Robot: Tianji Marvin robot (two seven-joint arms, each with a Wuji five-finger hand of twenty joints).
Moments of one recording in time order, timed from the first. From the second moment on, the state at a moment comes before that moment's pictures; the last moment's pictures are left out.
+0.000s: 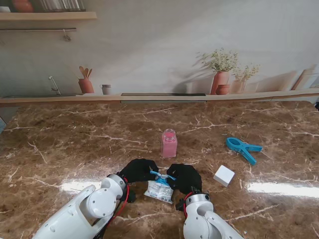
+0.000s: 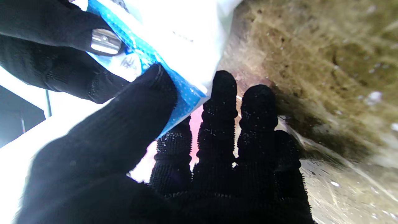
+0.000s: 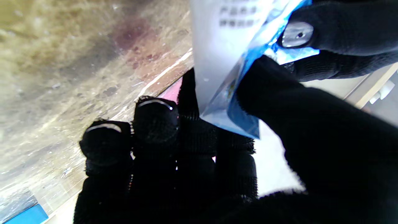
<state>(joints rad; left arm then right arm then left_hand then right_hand) 1.44 -1.19 -0.90 -1.37 0.31 -0.05 0.06 -1.67 -1.24 0.95 -1.48 -0.53 0.16 -0.55 0.76 -0.62 0.84 -0.24 0.84 -0.11 0.84 0.80 1.18 0.07 0.57 0.93 0.89 0.18 0.86 1.05 0.12 0.05 1.22 1.02 0.50 -0.94 1.30 -0.20 1.02 -0.17 0.86 0.78 1.30 -0.06 0.68 0.94 1.16 0.02 1.20 0.92 0.73 0.13 1.59 0.88</state>
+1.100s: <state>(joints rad) 1.38 -1.16 -0.82 -1.34 0.54 0.01 0.12 -1.56 -1.19 0.86 -1.36 -0.77 0.20 -0.55 0.77 -0.65 0.69 -0.22 0.80 -0.12 0.94 0.54 1.13 0.00 0.55 0.88 0.87 0.03 0.93 1.02 0.14 0.22 1.25 1.05 0.53 -0.96 1.11 -0.29 0.87 -0.23 0.87 0.68 1.14 -0.11 0.66 0.93 1.01 -0.03 1.03 0.89 0.57 0.11 1.43 0.88</state>
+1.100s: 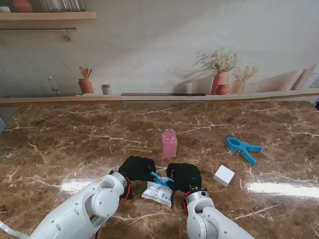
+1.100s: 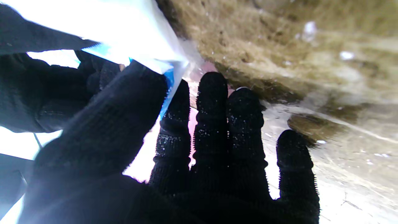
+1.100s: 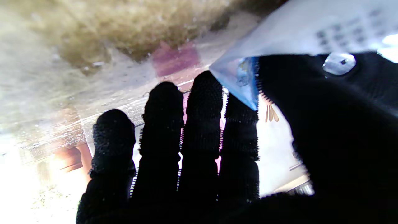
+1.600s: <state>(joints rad) 1.43 -1.17 -0.89 -1.35 0.46 -0.03 0.13 -1.66 -1.20 0.97 -1.51 -0.71 0.18 -0.52 0.69 -0.62 0.64 -0.17 0.78 -0.09 0.76 0.46 0.97 0.02 0.50 0.59 0.76 0.06 0.81 1.01 0.07 0.22 1.23 1.06 0.35 -0.69 1.01 -0.13 0.79 -0.11 0.47 0.65 0.94 -0.08 0.45 0.60 0.87 -0.01 0.60 0.63 0.41 0.13 1.07 0.76</state>
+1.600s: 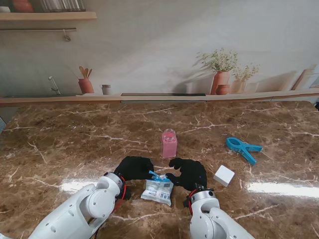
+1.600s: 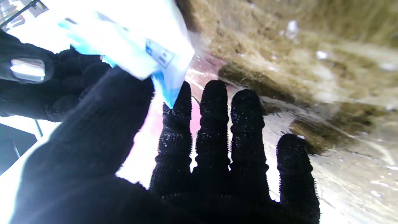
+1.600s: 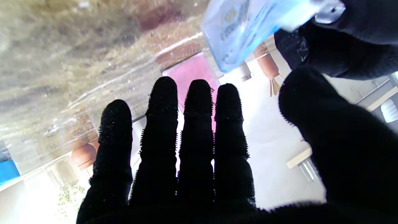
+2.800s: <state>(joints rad) 1.58 -1.17 -1.06 -1.47 0.37 -0.12 0.17 -1.67 -1.15 1.26 -1.55 -0.94 0.36 -0.44 0.61 -0.38 0.29 -0.07 0.77 -0.02 0.43 0.36 0.81 0.07 0.30 0.37 0.61 0.20 0.33 0.62 0.02 0.15 0.83 0.64 0.35 -0.67 1.00 -0.11 0.74 -0.10 0.43 0.63 0.88 -0.08 0.41 0.56 0.81 -0.01 0.50 0.59 0.38 0.13 1.01 0.73</state>
